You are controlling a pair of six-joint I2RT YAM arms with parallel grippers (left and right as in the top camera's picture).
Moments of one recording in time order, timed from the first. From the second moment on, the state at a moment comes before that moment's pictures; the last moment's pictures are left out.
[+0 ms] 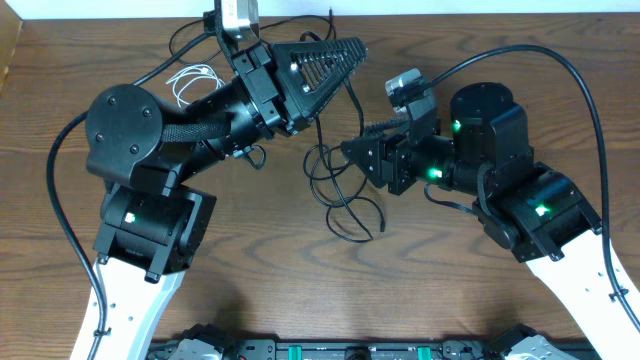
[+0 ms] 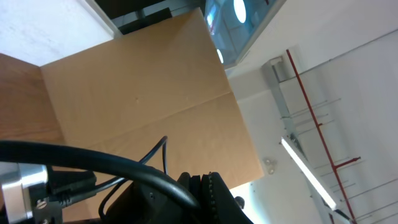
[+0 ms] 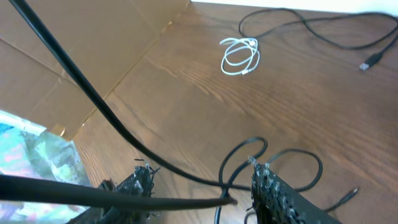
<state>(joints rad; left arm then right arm) -0.38 1.17 1.45 0.05 0.75 -1.49 0.55 1.24 1.33 -0.58 -0.46 0.34</state>
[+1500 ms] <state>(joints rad) -0.22 1.22 1.46 -0.84 0.28 -0.82 0.56 1.21 1.33 -0.72 -0.39 0.41</state>
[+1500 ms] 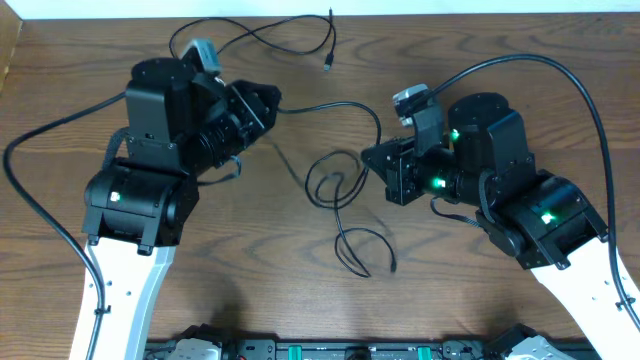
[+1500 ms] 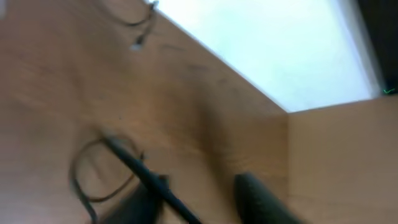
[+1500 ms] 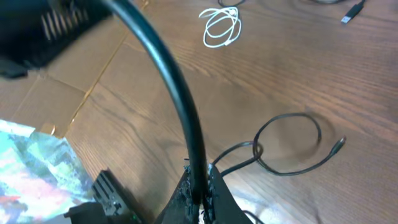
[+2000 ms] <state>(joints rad) -0.22 1.23 1.46 -0.94 0.21 -0.66 0.47 1.20 1.33 -0.69 -0.42 0.60</state>
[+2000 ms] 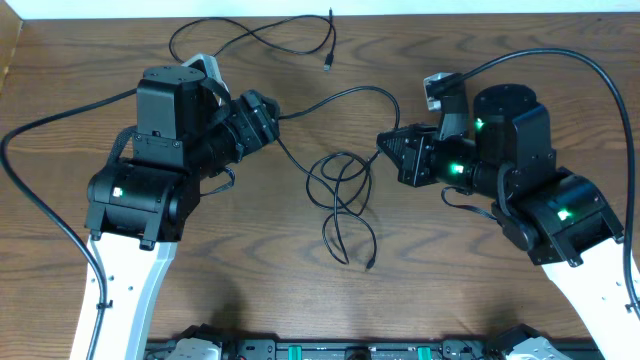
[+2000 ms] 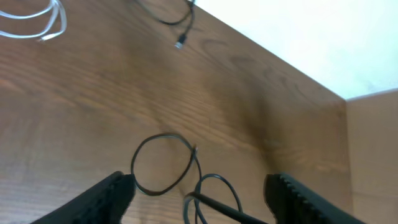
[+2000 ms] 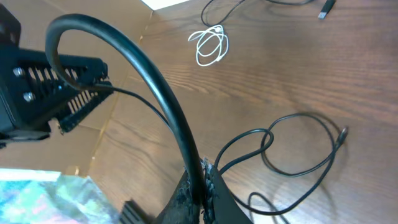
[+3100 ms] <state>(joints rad) -0.22 1.23 1.46 -1.04 0.03 -0.71 0.32 1.19 1.33 -0.88 -0.24 0.79</state>
